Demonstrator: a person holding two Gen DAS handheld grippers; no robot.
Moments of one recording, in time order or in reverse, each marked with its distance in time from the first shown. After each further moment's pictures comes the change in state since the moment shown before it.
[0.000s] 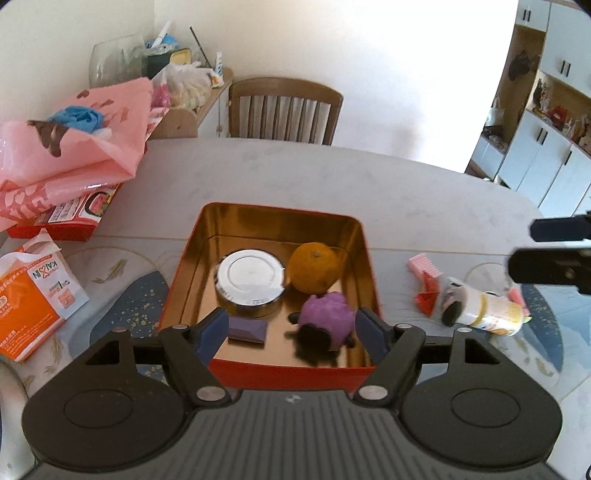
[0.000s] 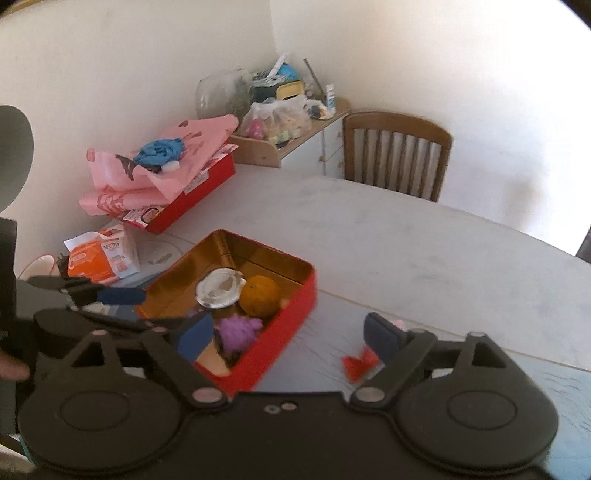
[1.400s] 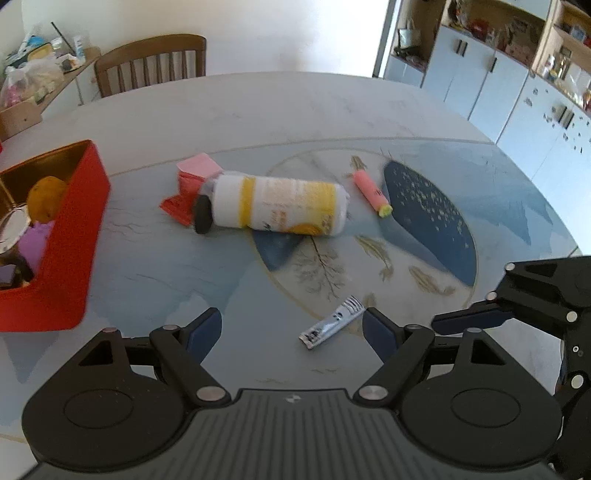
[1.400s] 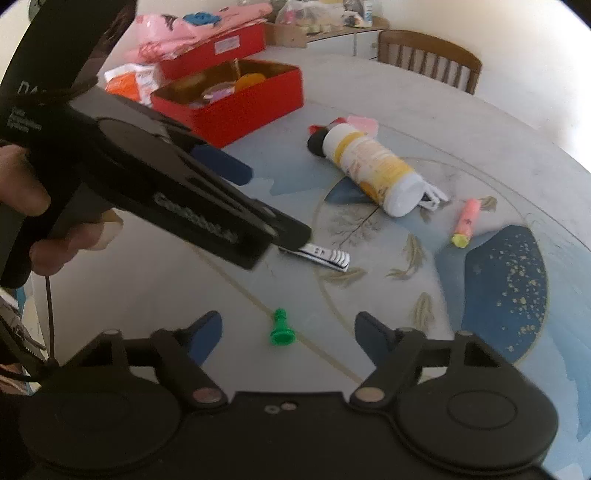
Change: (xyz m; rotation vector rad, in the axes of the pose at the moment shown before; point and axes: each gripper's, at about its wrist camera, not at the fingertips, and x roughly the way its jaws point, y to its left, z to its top) left arm 0.056 -0.217 -0.083 0.224 0.167 -0.158; right arm -0.032 -0.086 -0.188 -0.172 0.244 0.131
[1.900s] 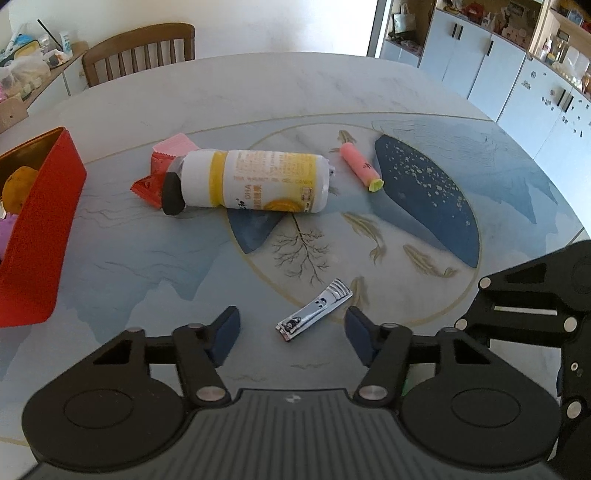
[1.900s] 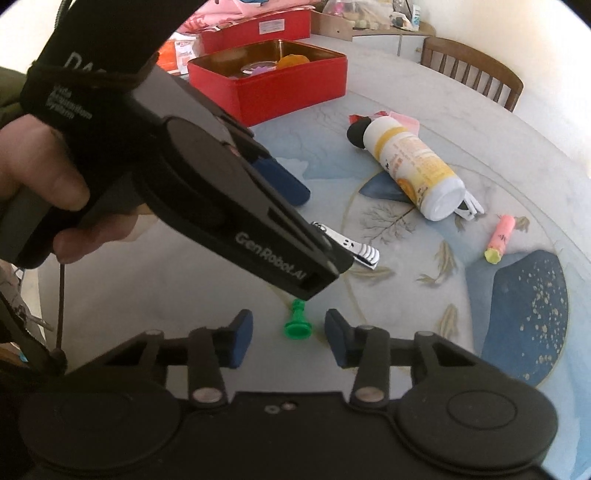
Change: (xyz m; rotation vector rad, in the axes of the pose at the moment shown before) left arm 0.022 -0.016 -0.004 0.028 0.035 0.008; right arm 0.014 0.010 -0.002 -0.147 0.025 0.038
